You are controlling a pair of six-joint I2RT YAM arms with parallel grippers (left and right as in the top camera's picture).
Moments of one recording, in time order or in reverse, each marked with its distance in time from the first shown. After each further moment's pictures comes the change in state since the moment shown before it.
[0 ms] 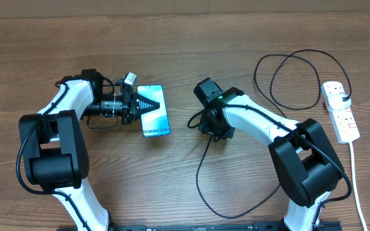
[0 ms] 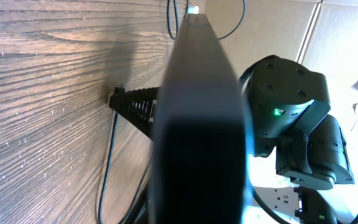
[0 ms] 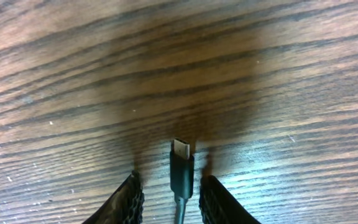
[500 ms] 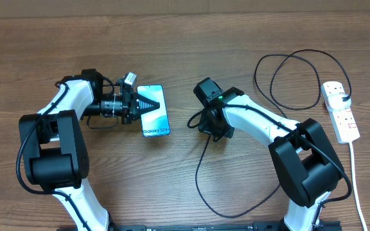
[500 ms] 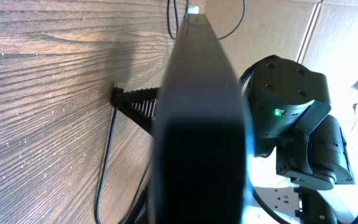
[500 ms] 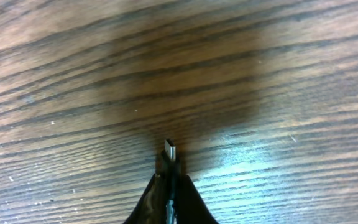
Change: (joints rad) left arm 0.000 0.000 0.000 0.001 0.000 0.000; right arm 0.000 0.000 0.000 0.004 0.000 0.000
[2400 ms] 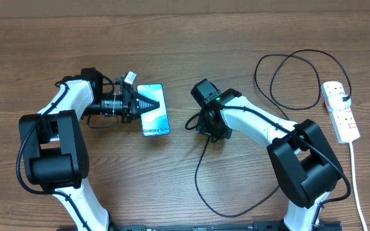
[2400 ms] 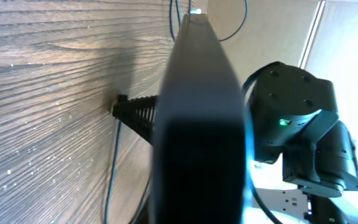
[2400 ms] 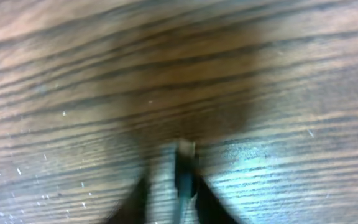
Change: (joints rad) left arm 0.000 0.000 0.000 0.034 -0.018 0.000; right arm 0.019 0.000 0.000 0.007 0.000 0.003
